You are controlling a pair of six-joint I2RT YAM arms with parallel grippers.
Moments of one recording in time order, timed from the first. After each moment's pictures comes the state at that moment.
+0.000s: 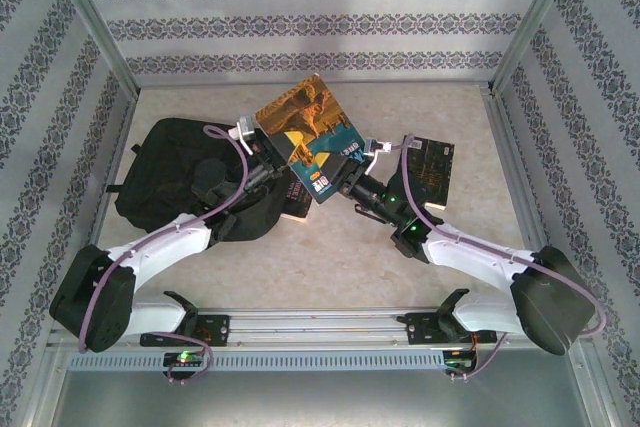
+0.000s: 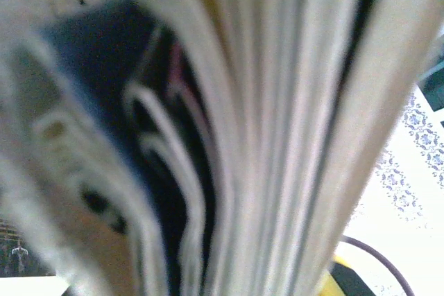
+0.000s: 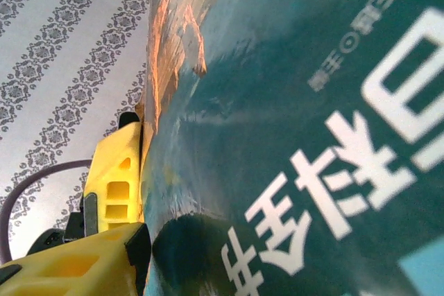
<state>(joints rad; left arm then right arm) -0.51 1.28 0.65 0.90 0.35 -1.31 0.72 1.23 0.58 0.78 -0.19 1.16</state>
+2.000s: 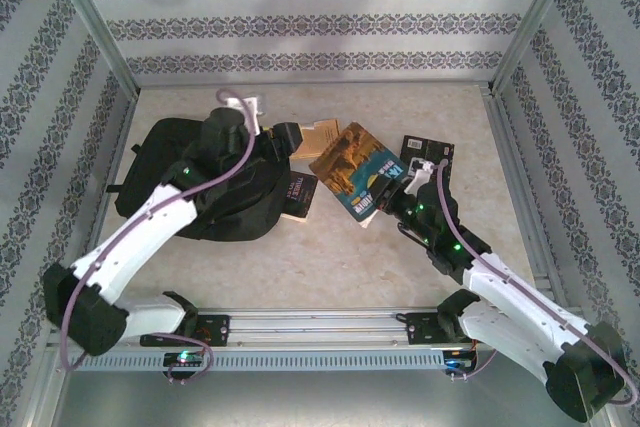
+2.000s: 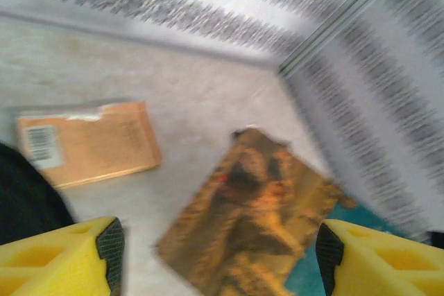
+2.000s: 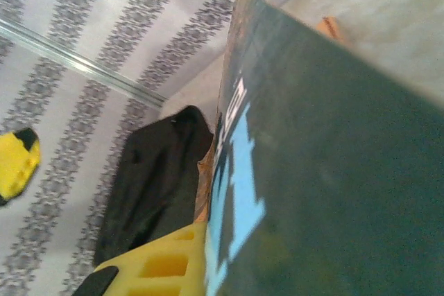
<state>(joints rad) -0.50 1.30 1.20 -0.33 0.10 -0.53 0.54 0.81 0.47 0.05 -0.04 0.94</state>
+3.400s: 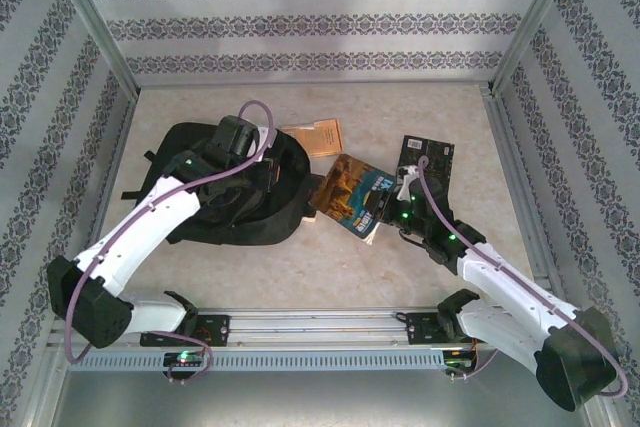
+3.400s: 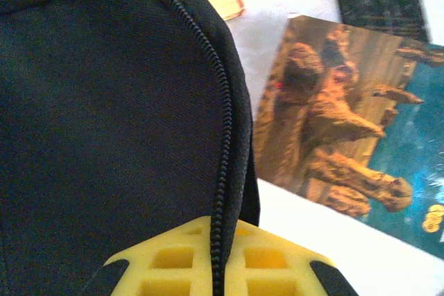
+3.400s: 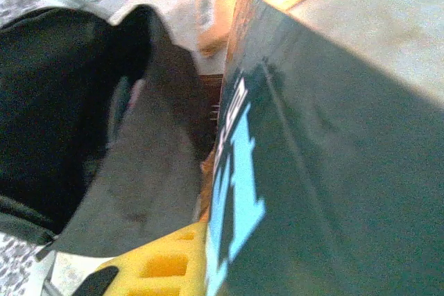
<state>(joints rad) -0.51 1.30 1.24 -0.77 0.11 -0.31 0.51 0.92 0.52 -0.10 -0.24 0.83</state>
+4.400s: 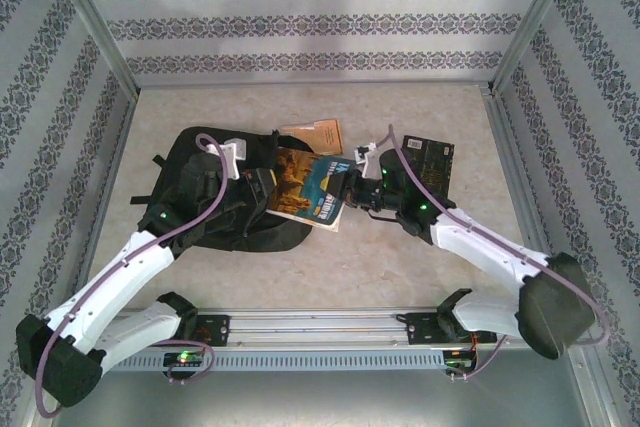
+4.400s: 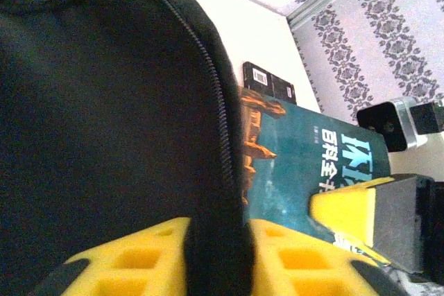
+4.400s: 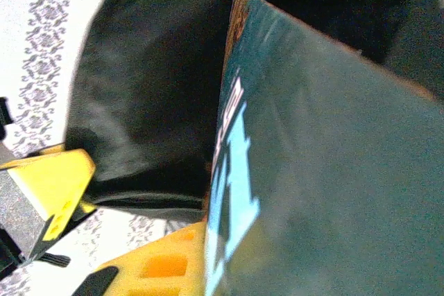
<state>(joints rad) -0.49 0.97 0.84 -0.35 0.19 -0.68 0.60 1.24 0.76 0.08 -0.54 1.04</state>
